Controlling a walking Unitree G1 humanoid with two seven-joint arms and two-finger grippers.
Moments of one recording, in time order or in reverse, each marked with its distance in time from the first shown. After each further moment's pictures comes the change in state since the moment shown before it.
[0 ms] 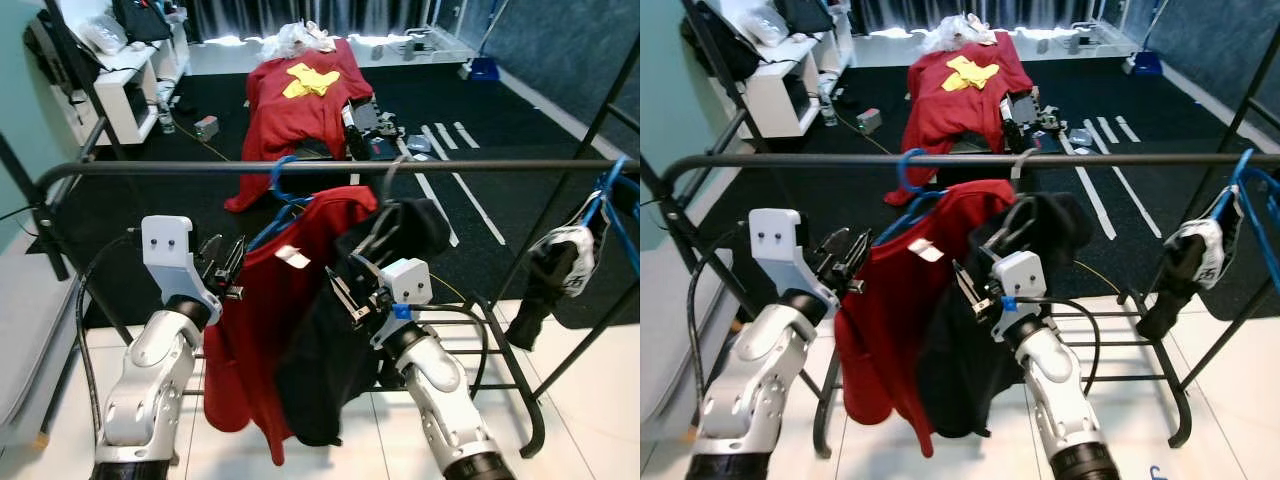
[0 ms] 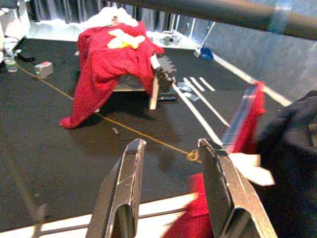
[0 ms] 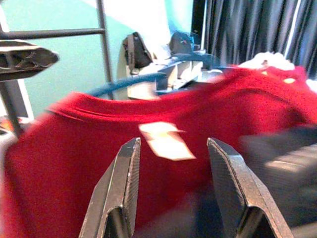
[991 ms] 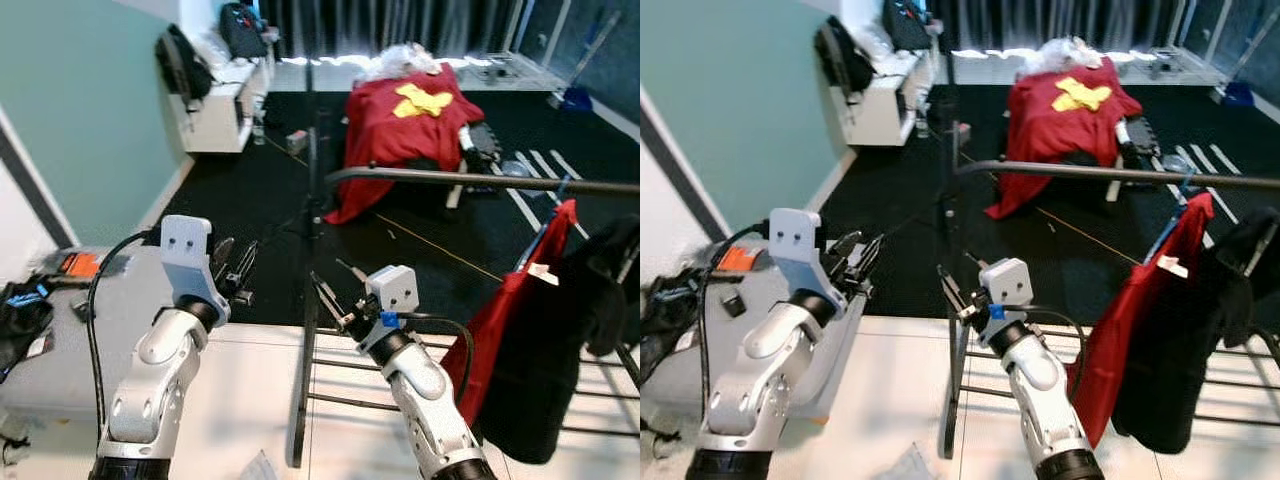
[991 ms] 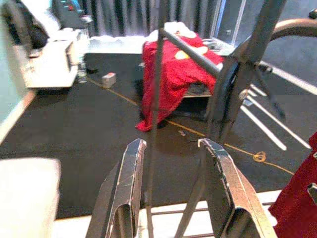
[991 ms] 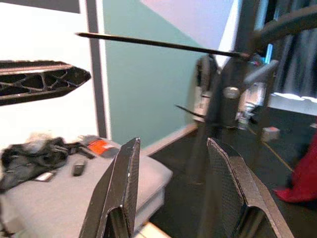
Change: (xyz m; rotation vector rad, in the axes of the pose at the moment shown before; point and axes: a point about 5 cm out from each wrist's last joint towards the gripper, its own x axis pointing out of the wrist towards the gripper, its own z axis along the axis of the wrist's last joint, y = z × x) left arm 0.004 -0.017 -0.005 0.043 0.035 -0.091; right arm -0.001 0.002 -0.001 0.006 -0.011 -0.018
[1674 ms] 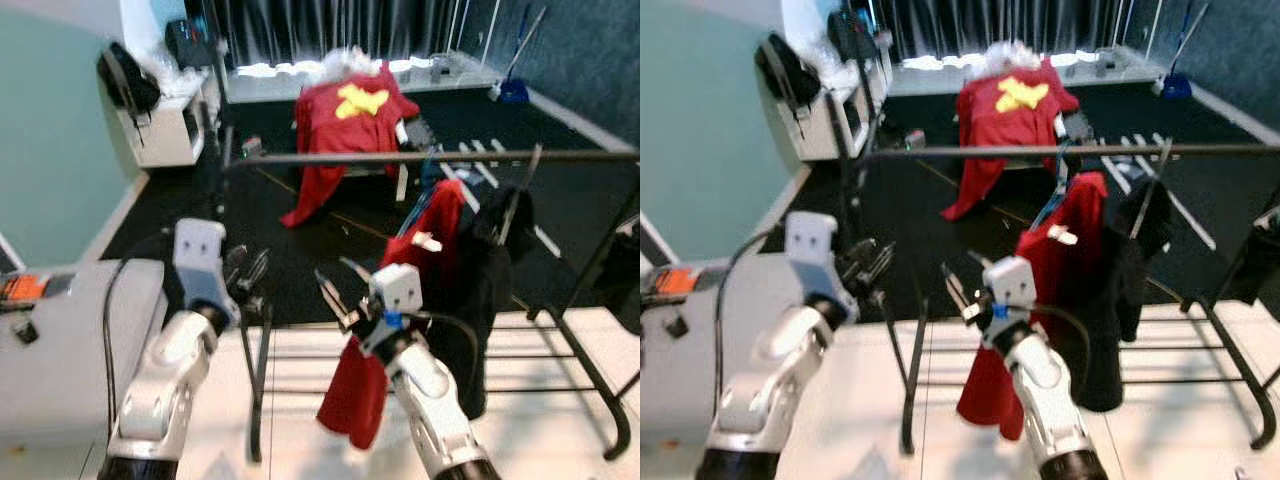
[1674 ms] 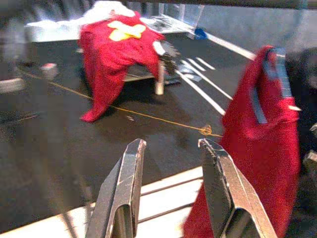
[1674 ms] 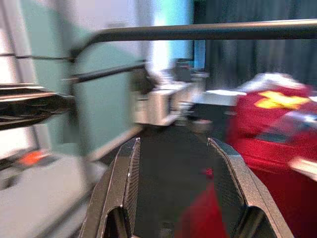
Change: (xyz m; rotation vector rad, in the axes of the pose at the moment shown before) left arm 0.007 -0.008 -0.010 -0.023 0.068 -0.022; right arm -0.003 -0.015 0.003 -0.007 -0.005 -0.061
